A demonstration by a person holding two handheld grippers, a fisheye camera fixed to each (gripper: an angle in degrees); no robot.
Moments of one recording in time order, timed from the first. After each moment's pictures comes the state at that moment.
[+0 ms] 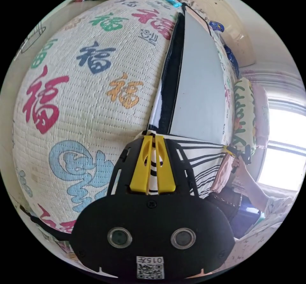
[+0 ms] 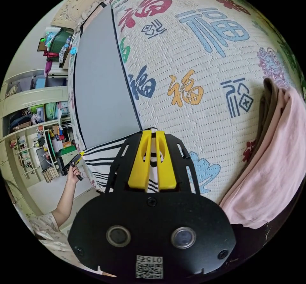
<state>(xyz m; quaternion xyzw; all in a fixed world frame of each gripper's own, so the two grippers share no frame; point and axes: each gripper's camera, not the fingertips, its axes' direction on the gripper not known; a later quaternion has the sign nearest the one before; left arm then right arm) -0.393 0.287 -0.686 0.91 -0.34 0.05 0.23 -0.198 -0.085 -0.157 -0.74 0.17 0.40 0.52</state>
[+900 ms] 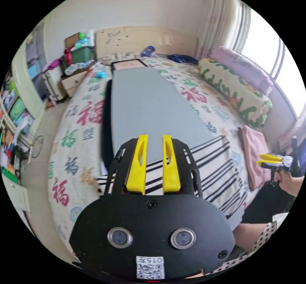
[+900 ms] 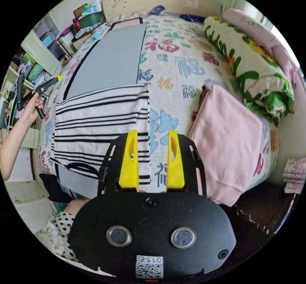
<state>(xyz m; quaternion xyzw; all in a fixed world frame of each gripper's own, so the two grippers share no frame) -0.116 0.001 -0.505 0.79 -0.61 0.06 -0.04 -0.291 -0.085 -0.363 -0.74 0.23 0.14 0.61</state>
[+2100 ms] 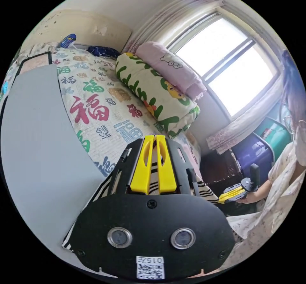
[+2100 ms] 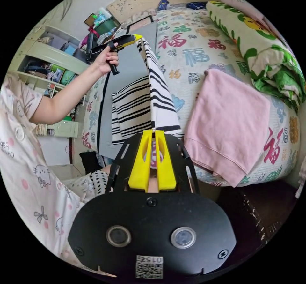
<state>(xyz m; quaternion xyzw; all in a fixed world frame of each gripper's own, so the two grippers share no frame) 0.171 -0.120 -0.644 0.68 -0.63 0.33 0.18 -0.108 -0.133 -0.464 -0.73 0.08 0.27 0.63</state>
